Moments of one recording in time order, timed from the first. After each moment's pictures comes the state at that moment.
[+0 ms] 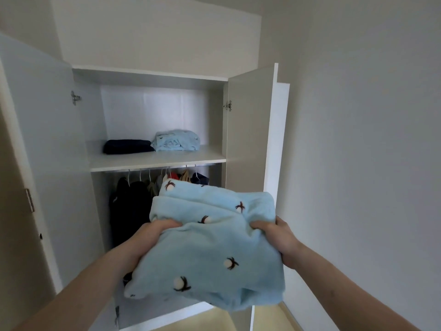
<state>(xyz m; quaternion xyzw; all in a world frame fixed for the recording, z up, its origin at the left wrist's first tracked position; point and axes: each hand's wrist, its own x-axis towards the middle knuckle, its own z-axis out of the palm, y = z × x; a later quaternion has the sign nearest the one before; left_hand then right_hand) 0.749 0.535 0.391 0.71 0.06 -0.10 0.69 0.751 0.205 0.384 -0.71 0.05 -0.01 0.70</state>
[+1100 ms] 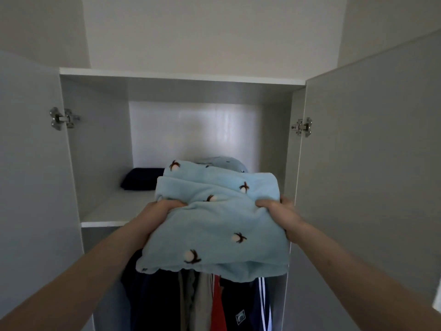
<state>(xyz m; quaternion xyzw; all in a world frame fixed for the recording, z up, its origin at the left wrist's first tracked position) 1.206 0.646 0.482 0.72 0.10 0.07 0.68 1.292 0.331 0.478 -0.75 -0.03 -0.03 0.66</state>
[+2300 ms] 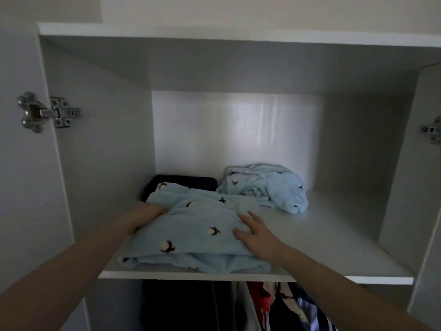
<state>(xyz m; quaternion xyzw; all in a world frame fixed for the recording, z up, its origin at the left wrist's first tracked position) 1.417 0.881 0.479 0.86 0.27 0.08 0.42 1.511 0.572 0.413 -0.87 -0.24 0.05 0.42</state>
